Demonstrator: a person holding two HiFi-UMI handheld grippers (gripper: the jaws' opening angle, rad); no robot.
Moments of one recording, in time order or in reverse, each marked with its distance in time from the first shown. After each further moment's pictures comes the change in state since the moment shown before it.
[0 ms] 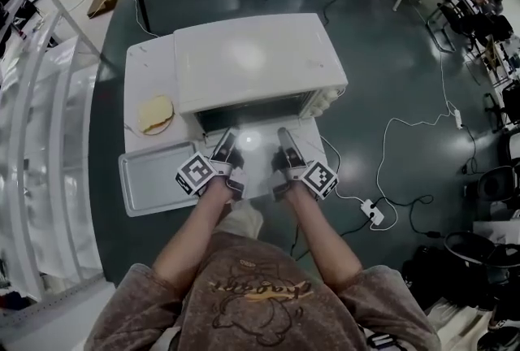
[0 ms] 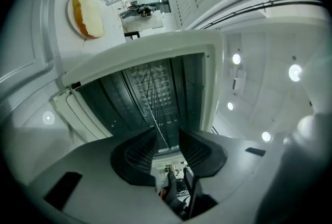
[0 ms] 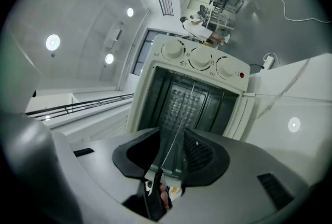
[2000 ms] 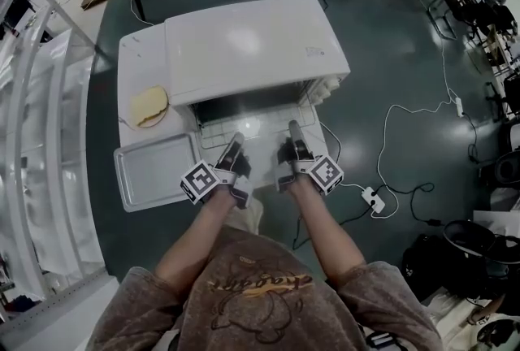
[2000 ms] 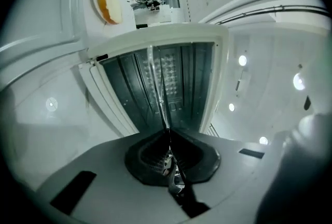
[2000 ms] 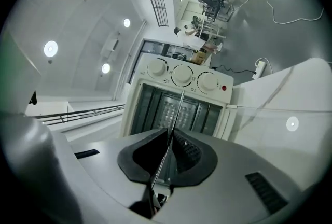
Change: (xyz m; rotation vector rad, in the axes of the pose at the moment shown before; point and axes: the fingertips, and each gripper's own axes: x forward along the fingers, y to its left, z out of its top) left arm -0.019 0.020 -0.042 -0.094 0.051 0.017; right arm -0.014 -0.031 0.022 0.025 -0.108 -0.040
